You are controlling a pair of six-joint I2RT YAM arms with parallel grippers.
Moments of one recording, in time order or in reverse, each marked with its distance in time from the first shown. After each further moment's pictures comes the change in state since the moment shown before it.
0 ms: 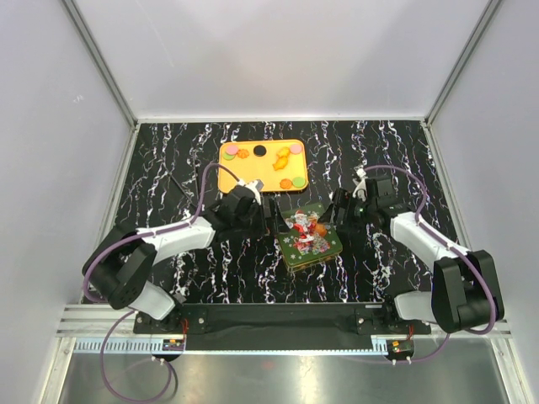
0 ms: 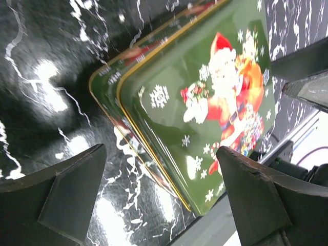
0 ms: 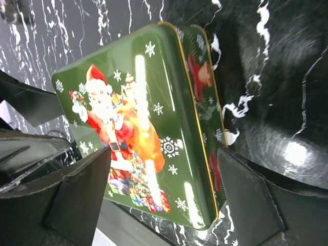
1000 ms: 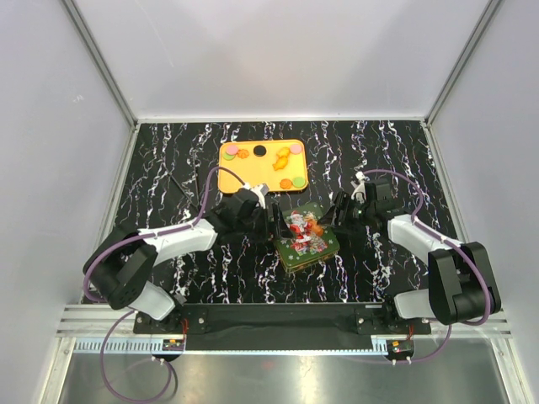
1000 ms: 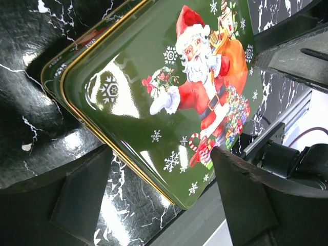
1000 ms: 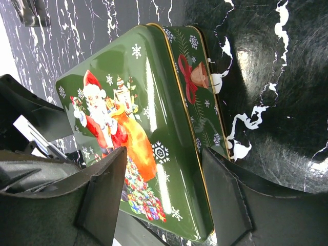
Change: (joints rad) left arm -0.041 0.002 -0.003 0.002 0.051 -0.024; right arm -0.007 0.048 -0.070 0.161 -0.077 0.064
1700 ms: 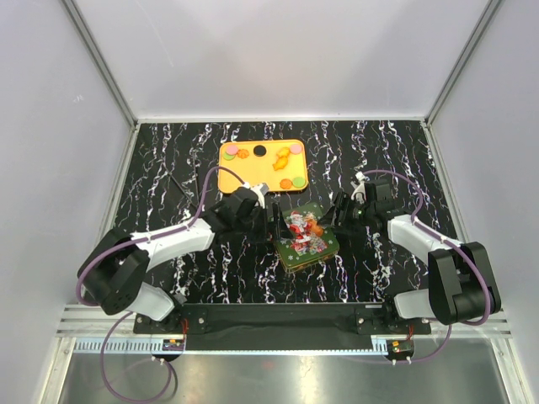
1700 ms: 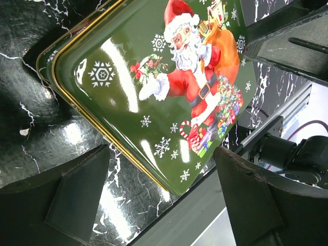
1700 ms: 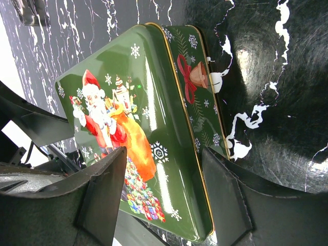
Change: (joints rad) left arm -0.008 -0.046 0.024 -0.088 0.001 0.008; right arm 0.000 0.000 -0.004 0.002 -0.001 0.000
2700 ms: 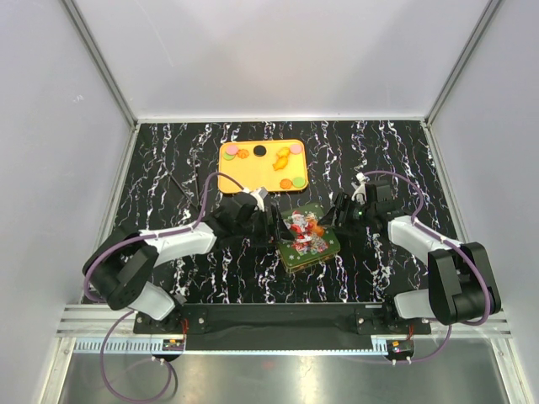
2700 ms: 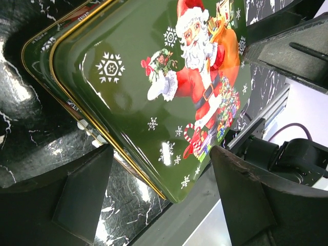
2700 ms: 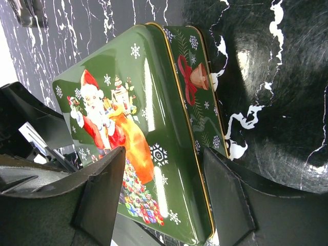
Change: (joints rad) left arm 0.003 0.045 -0.075 0.170 0.047 -0.100; right arm -0.005 -0.001 -0.013 0.016 0.003 -0.003
